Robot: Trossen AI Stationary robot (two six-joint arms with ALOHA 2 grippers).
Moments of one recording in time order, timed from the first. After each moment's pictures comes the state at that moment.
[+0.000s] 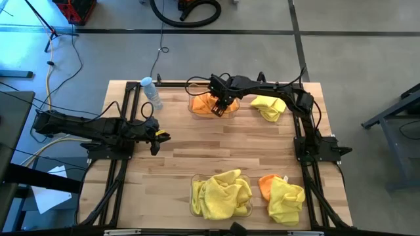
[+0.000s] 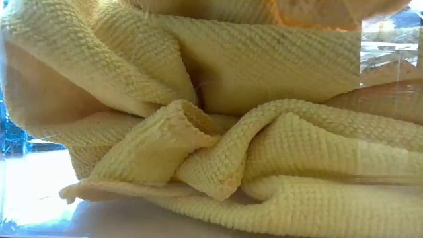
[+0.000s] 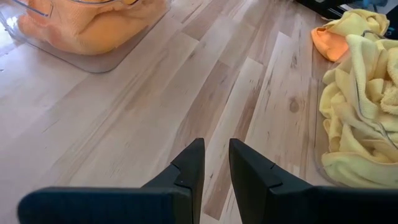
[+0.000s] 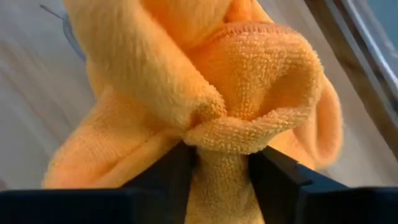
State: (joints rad) left arm -0.08 0.62 0.39 -0.38 -0.22 -0.51; right arm -0.42 2.07 1.73 -0.89 0.10 0.12
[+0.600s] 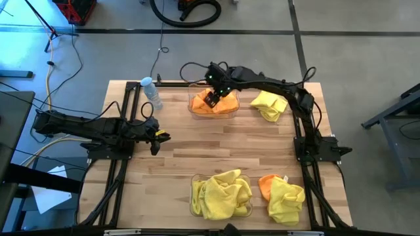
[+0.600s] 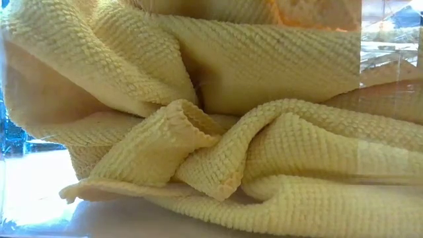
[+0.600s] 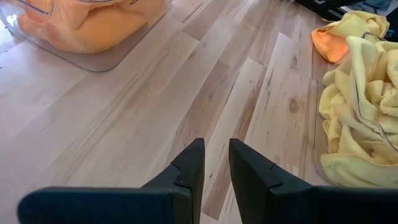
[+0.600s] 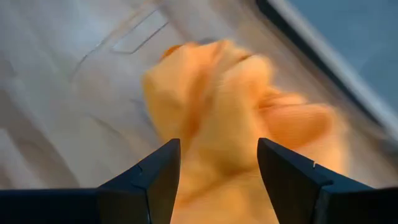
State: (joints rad) left arm -0.08 0.62 0.39 -0.38 -0.22 -0.52; right arm -0.41 2.07 1.96 -0.95 0.06 0.24
